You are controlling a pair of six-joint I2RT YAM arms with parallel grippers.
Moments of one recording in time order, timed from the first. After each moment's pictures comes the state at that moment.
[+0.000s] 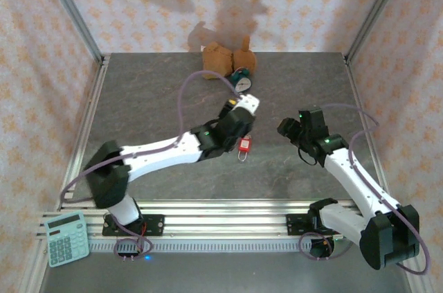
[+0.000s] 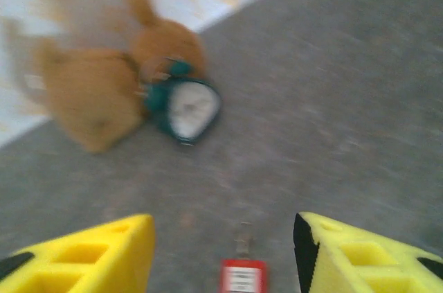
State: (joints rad) left arm -0.97 1.72 1.32 -0.20 -0.59 -0.09; right arm 0.27 1.02 0.71 -0.56 0.04 0.79
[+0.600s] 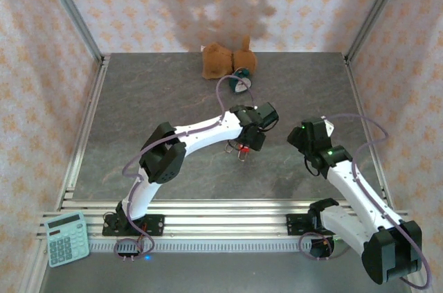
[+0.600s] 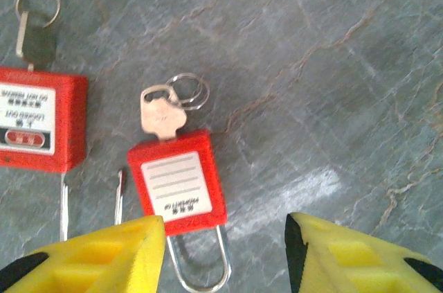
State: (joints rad) left arm -0.91 2.16 1.83 -0.97 -0.12 -0.55; right arm 0.26 0.91 0.59 -0.58 0.22 0.78
